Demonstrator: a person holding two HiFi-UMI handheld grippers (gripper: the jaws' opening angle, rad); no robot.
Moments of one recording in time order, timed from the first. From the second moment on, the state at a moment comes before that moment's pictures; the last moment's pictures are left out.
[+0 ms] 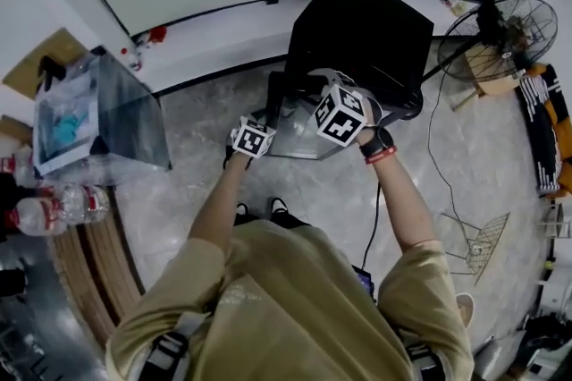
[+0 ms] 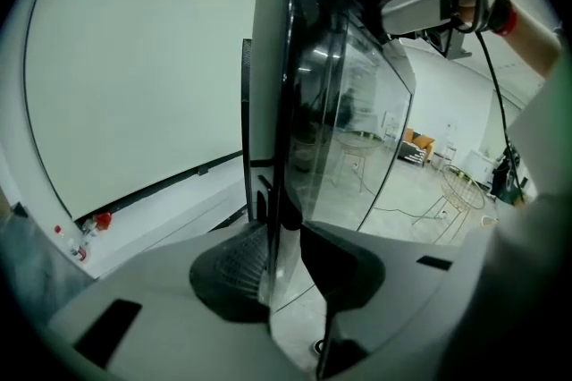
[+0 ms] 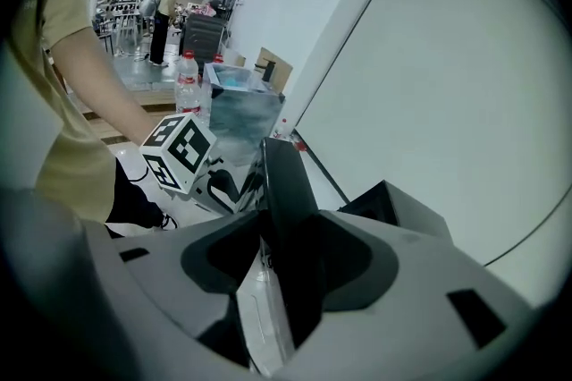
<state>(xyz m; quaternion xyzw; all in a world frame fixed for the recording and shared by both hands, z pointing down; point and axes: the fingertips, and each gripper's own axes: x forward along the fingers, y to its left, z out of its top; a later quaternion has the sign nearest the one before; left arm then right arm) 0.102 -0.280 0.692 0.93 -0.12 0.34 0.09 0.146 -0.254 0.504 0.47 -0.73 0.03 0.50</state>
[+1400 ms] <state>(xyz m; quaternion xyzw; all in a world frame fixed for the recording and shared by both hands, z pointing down) 0.048 -0.199 0.689 0.90 -0.26 0.32 0.14 0.096 -0.183 0.502 0.37 -0.77 -0.03 0.51</state>
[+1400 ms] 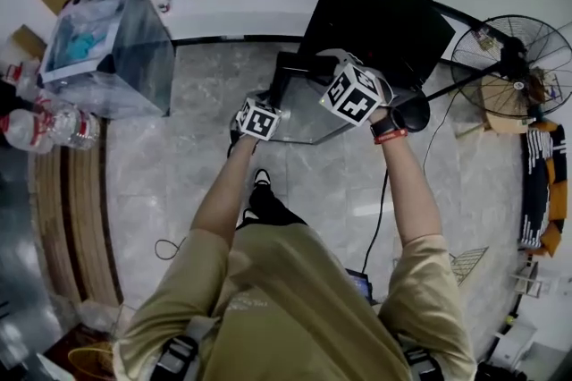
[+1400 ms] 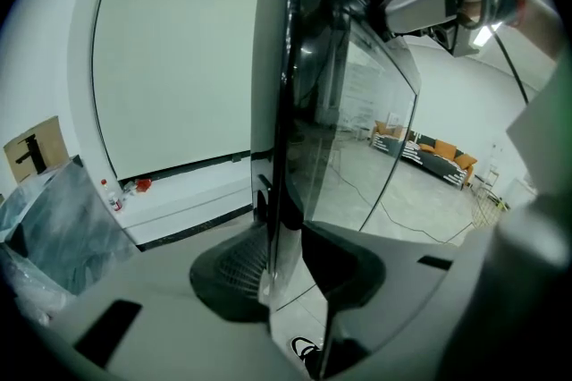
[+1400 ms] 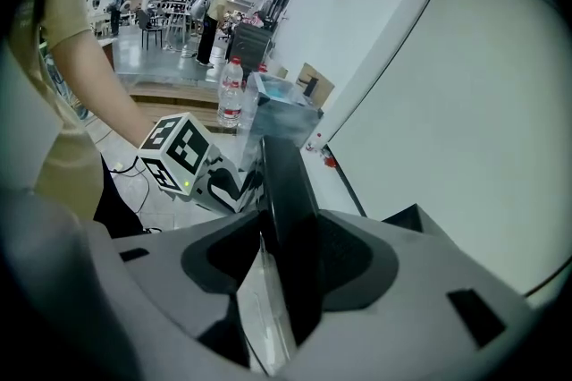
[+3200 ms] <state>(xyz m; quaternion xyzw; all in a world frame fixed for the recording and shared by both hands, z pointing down) 0.021 -0.020 0.690 0.85 -0.38 0.32 0.19 0.070 -0.028 0.505 0.23 -0.82 -0.13 0.51</state>
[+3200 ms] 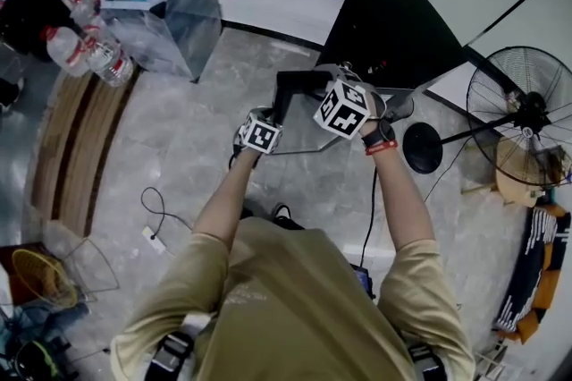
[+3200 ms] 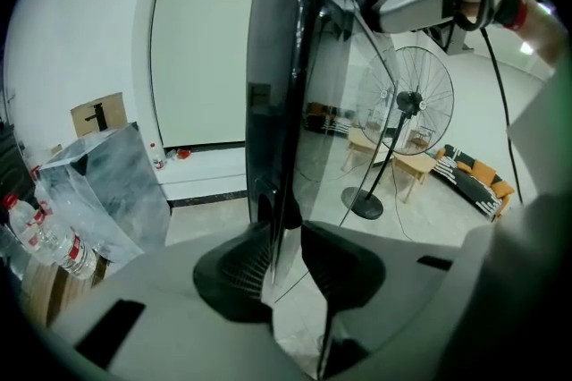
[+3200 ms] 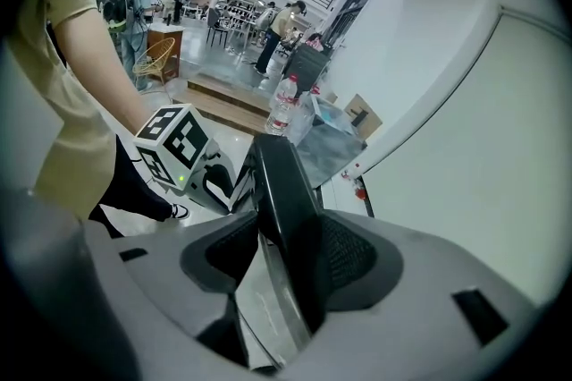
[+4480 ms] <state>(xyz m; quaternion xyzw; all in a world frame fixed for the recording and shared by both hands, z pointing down) 0.041 0.070 0.693 0.83 -0.43 0.29 0.20 0.082 0.049 0.507 0.18 -0.84 -0.19 0.48</state>
